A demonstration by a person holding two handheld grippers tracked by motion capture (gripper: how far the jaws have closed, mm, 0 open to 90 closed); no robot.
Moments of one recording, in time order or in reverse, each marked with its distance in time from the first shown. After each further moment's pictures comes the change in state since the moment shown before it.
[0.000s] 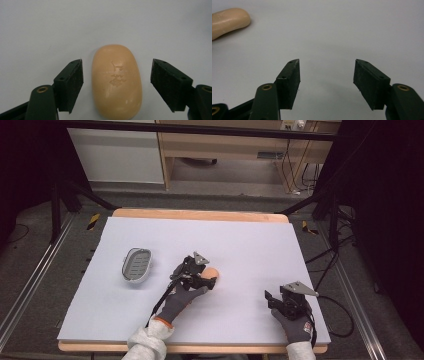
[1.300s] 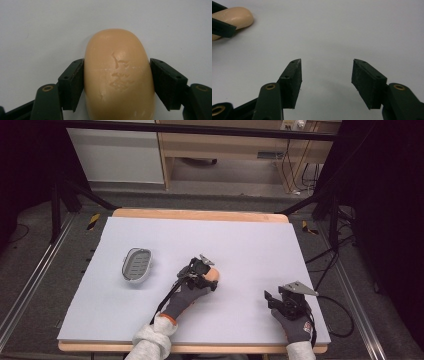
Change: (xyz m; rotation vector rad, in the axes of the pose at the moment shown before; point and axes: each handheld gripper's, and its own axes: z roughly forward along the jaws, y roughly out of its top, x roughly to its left) left arm 0.001 -0.003 0.032 0.112 -0.018 0.015; right arm 0.000 0.000 0.001 0.006 0.015 0.001
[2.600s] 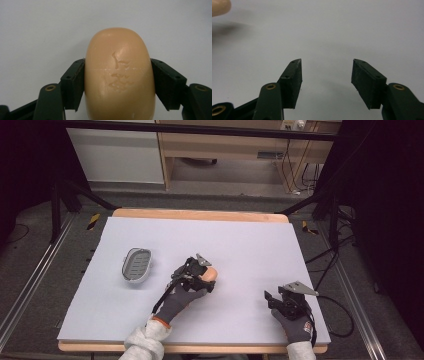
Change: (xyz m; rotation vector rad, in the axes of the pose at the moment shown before) left arm -0.004 -0.002 -0.045 -0.043 0.009 0.026; right arm 0.000 0.000 0.000 0.002 0.005 -0.002
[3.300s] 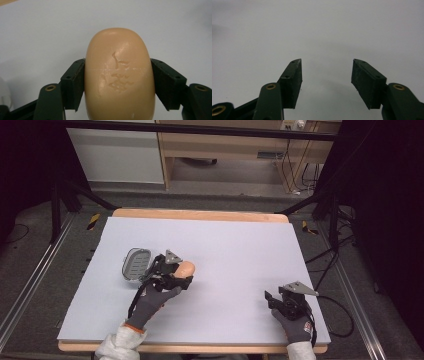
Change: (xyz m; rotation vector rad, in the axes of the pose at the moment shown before) left arm 0.039 -0.025 -0.062 -0.093 0.042 -0.073; right arm 0.000 0.000 0.000 0.002 -0.005 0.006
